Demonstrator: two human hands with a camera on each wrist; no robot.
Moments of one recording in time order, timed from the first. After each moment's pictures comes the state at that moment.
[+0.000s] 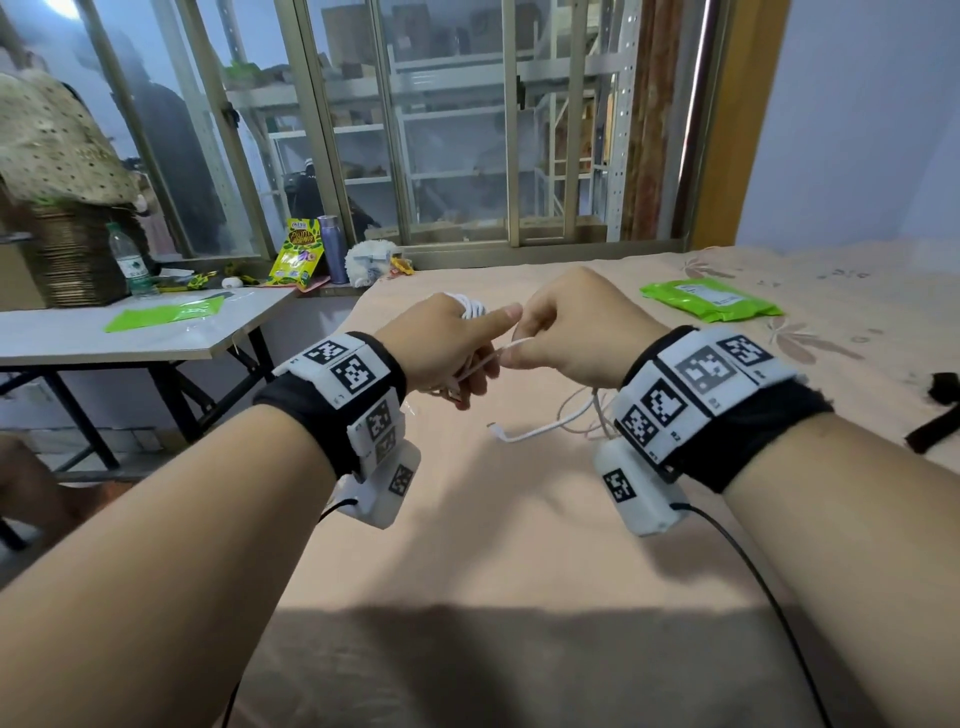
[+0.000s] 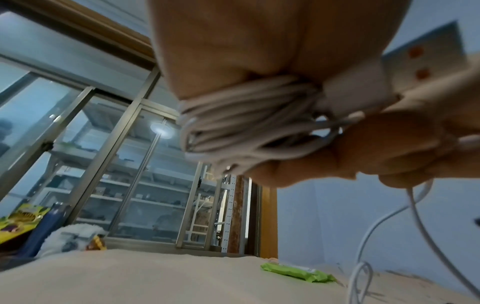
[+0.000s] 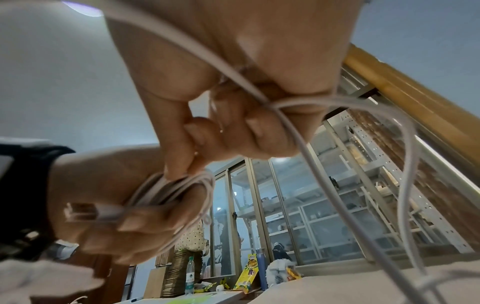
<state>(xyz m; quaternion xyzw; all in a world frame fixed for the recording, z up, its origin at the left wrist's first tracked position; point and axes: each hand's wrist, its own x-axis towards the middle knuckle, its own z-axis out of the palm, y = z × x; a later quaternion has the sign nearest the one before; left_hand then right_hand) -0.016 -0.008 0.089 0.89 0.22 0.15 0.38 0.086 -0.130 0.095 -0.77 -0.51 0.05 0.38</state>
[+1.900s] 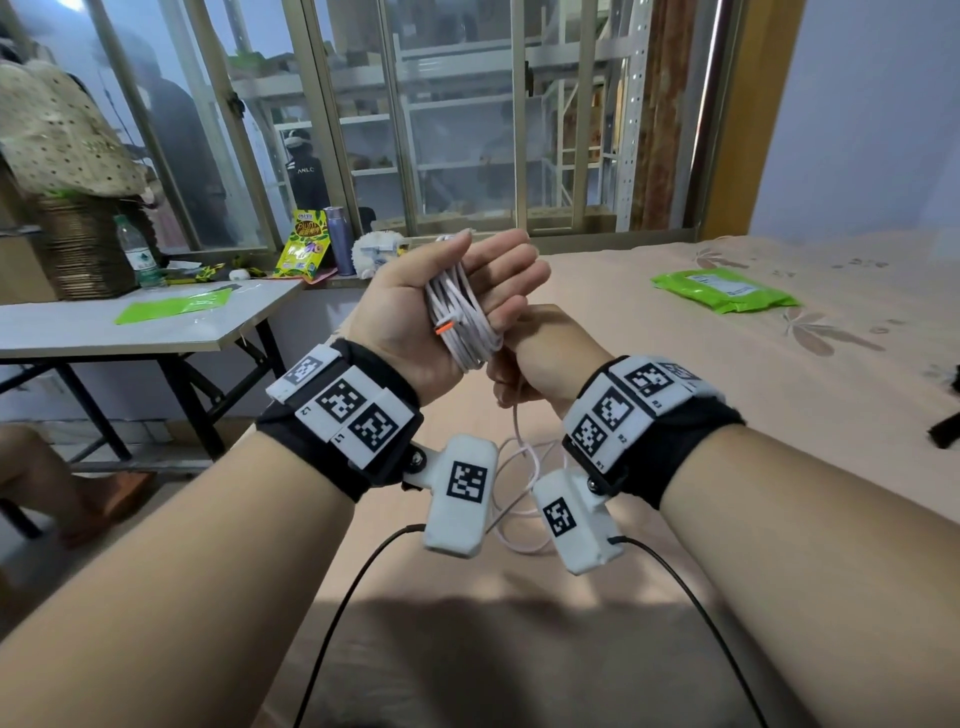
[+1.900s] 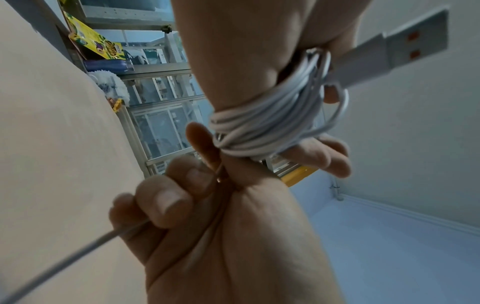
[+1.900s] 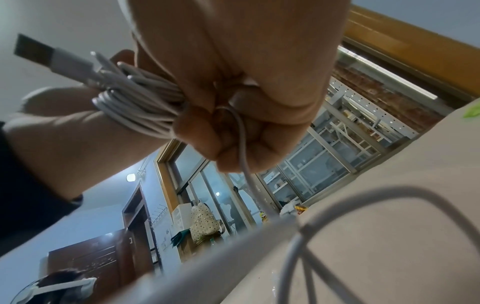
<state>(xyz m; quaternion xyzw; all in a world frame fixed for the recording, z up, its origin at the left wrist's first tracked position) -0.032 -0.025 0.096 0.44 0.00 0.22 0.87 0.067 -0.091 0.059 -0.65 -0.38 0.27 0.59</state>
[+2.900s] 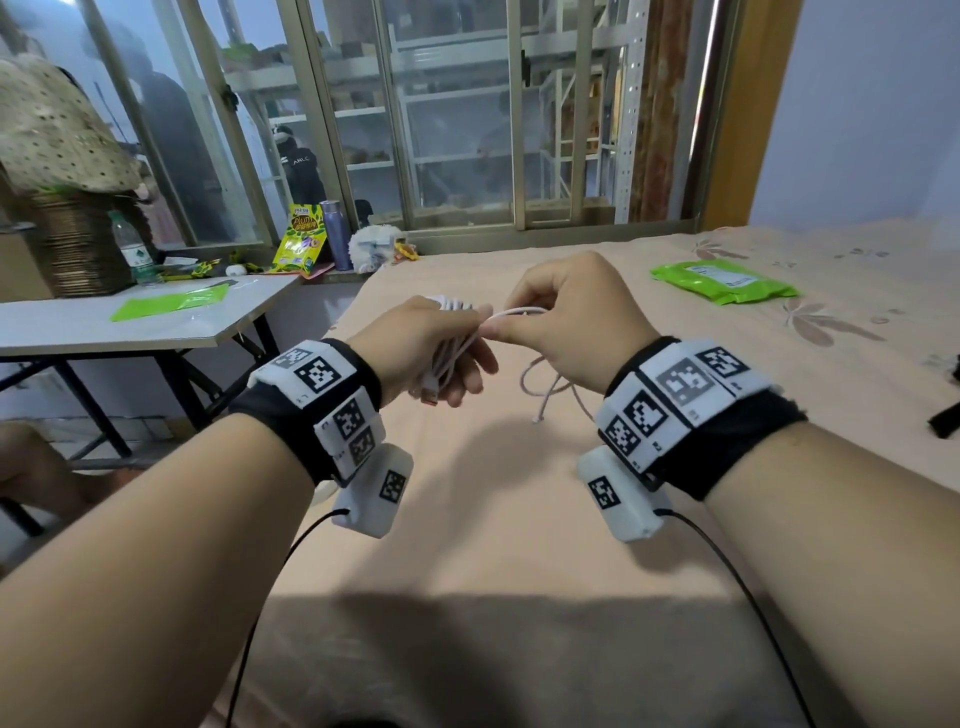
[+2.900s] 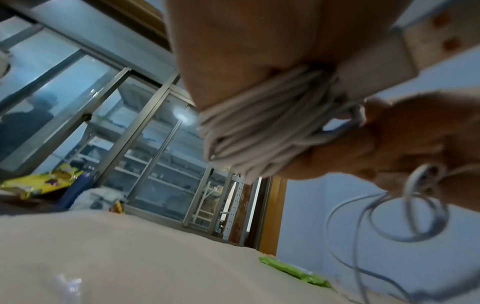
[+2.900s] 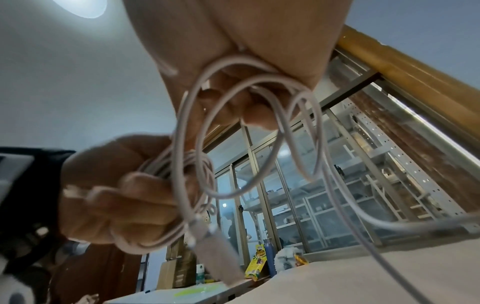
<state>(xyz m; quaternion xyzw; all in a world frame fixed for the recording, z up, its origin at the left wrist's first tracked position) -0.034 0.007 0.074 0.82 0.18 0.13 0.52 0.086 -0.114 0.070 -0.70 -0.51 -0.03 0.50</state>
